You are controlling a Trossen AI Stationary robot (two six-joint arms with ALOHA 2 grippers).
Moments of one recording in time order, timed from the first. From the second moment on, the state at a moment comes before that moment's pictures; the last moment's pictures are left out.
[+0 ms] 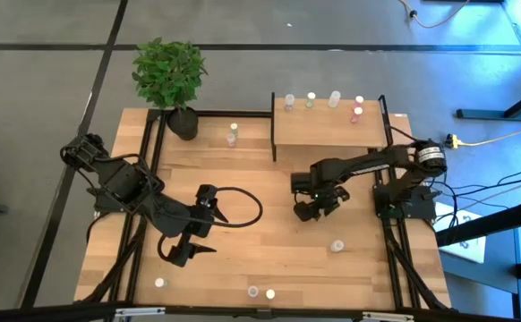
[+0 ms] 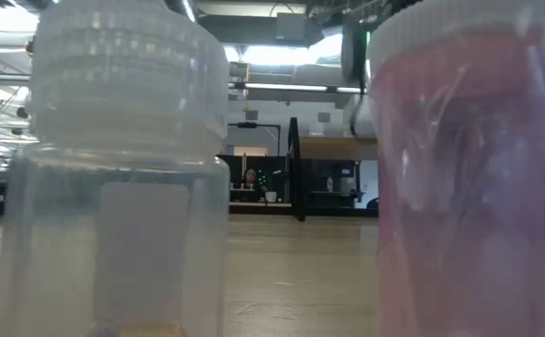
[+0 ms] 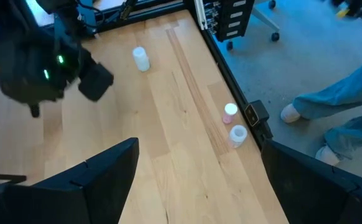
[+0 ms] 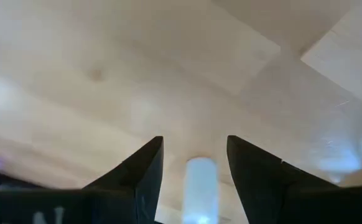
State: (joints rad) left arm -0.58 1.47 1.80 -1.08 -0.23 -0.17; right arm 0.03 1.68 1.09 -1.00 -0.39 1.09
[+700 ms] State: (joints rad) left arm -0.58 1.47 1.80 -1.08 -0.47 -0.24; right arm 0.56 1.45 1.48 -1.11 0.38 1.39
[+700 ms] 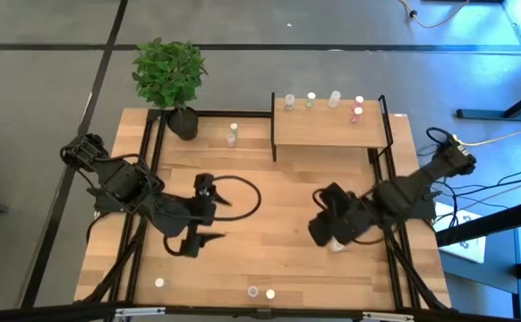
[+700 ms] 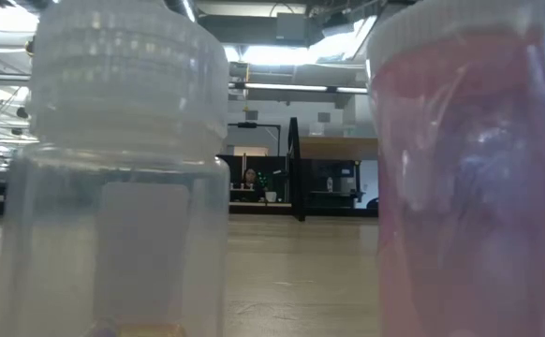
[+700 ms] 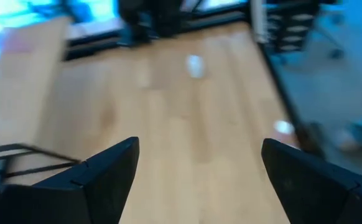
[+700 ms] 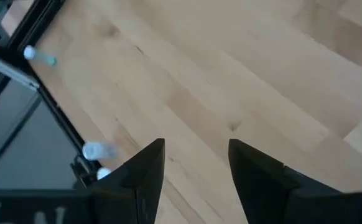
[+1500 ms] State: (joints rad) left arm -0.46 1.47 1.80 -1.08 -0.66 -0.26; right arm 0.78 1.47 1.49 -1.25 0.41 1.68
